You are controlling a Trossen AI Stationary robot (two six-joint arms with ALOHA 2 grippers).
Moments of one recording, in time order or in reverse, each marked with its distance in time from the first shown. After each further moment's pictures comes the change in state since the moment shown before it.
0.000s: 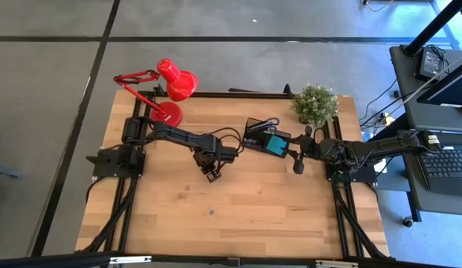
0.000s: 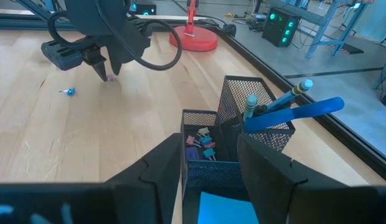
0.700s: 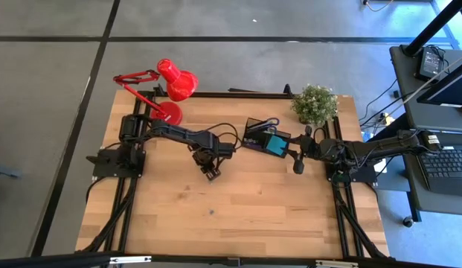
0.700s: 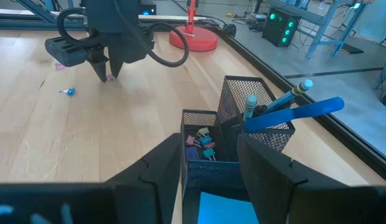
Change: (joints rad) left arm 0.035 -0.007 -0.074 0.090 0.092 0.028; right arm 0.000 0.000 0.000 0.000 0.000 0.000
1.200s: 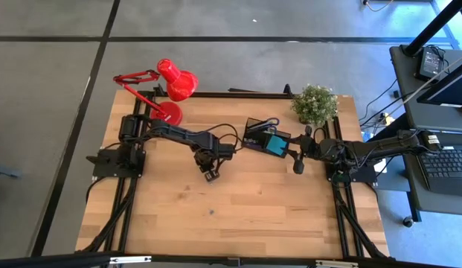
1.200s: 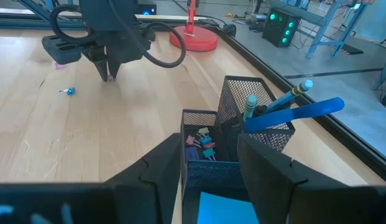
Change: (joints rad) left arm -0.001 0.000 0.001 0.010 -0.042 0.093; right arm 0.000 0.000 0.000 0.000 0.000 -0.004
